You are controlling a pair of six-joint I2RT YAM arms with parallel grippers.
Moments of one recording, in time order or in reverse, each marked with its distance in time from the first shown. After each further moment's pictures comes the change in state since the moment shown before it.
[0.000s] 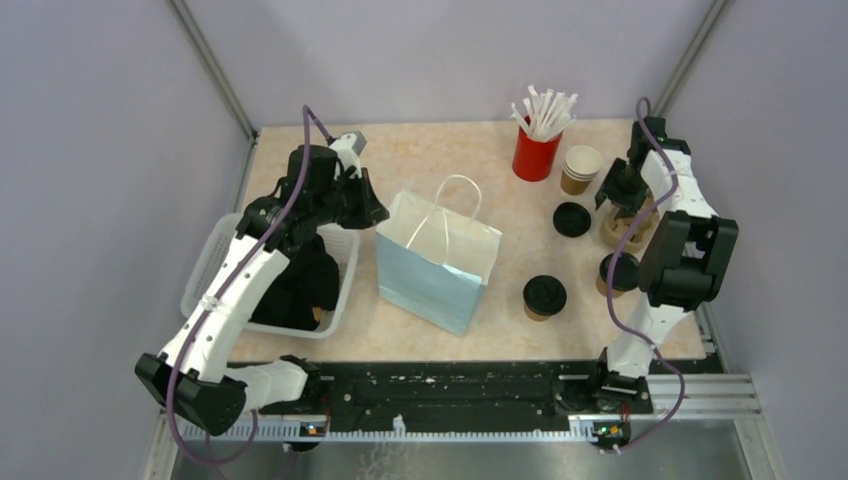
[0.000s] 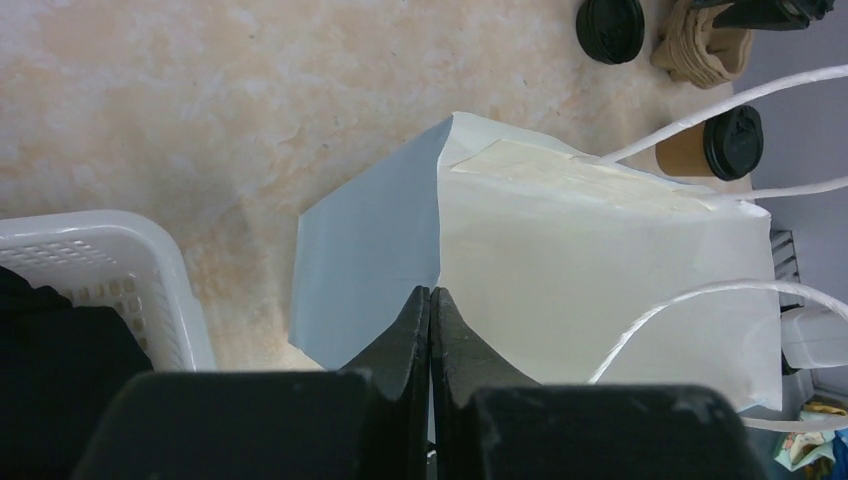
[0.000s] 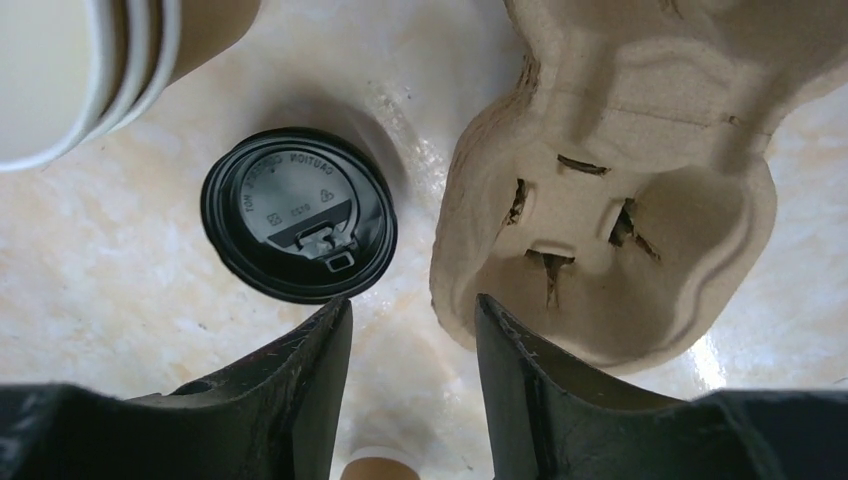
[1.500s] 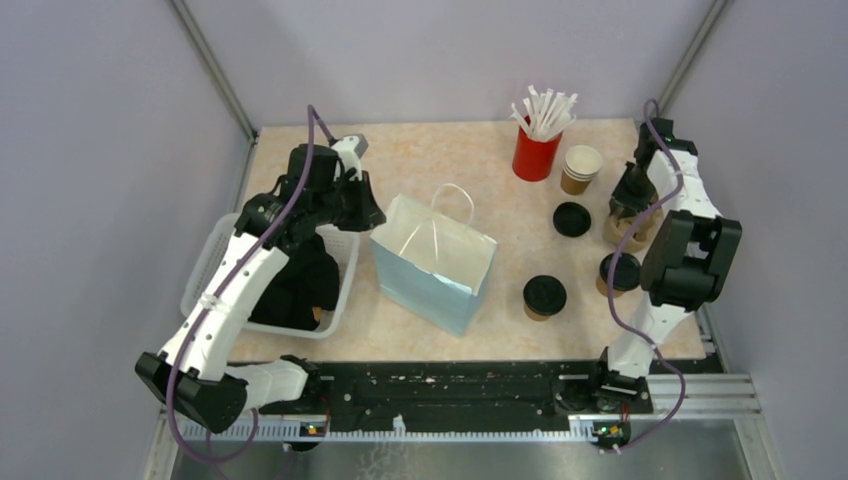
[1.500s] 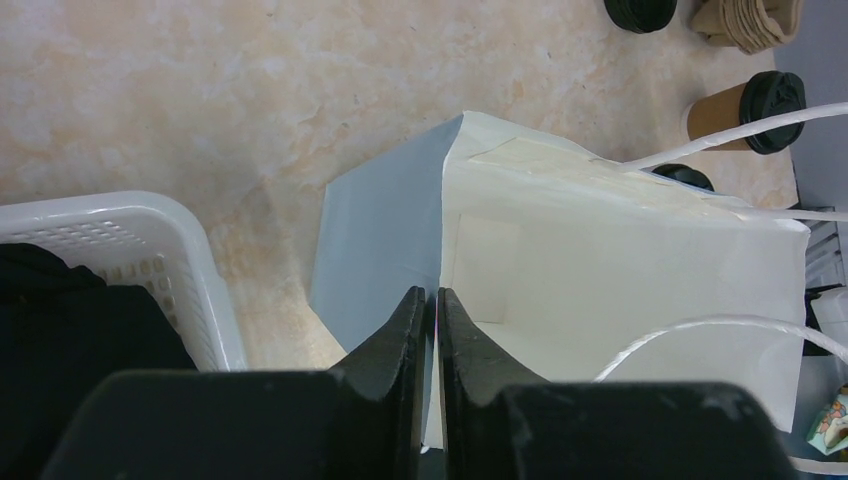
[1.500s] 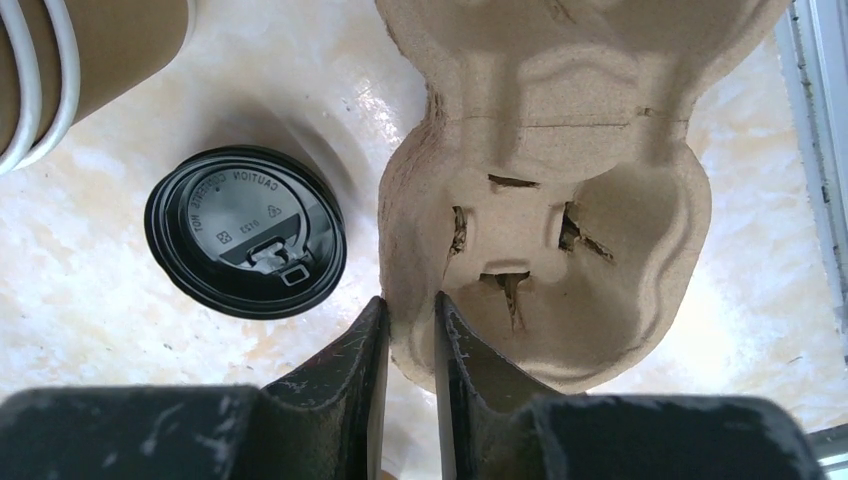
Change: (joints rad) left arm 0.000 0.018 0.034 -0.079 -0.014 0.060; right arm -0.035 0.024 0.006 -0.018 0.045 -0.005
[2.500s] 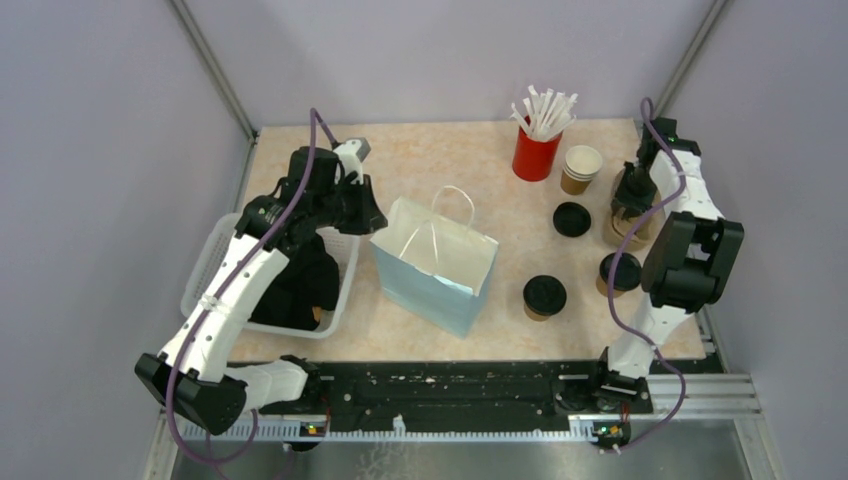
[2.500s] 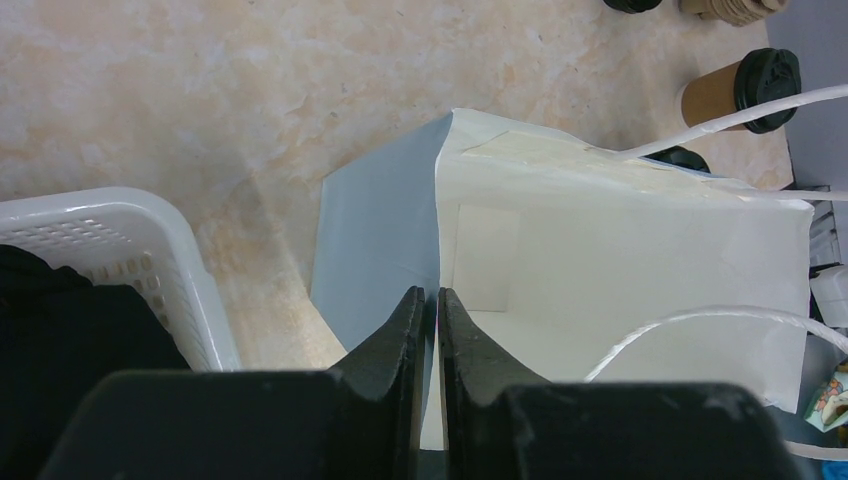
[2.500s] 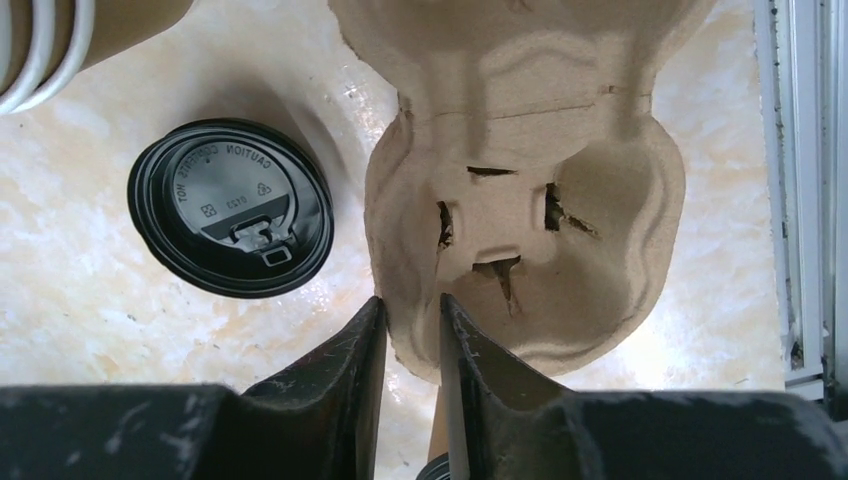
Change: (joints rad) left arm 0.000 -0.011 -0.021 0.001 0.036 0.014; right arm -0.008 -0.014 -0.001 -0.006 -0.018 -0.136
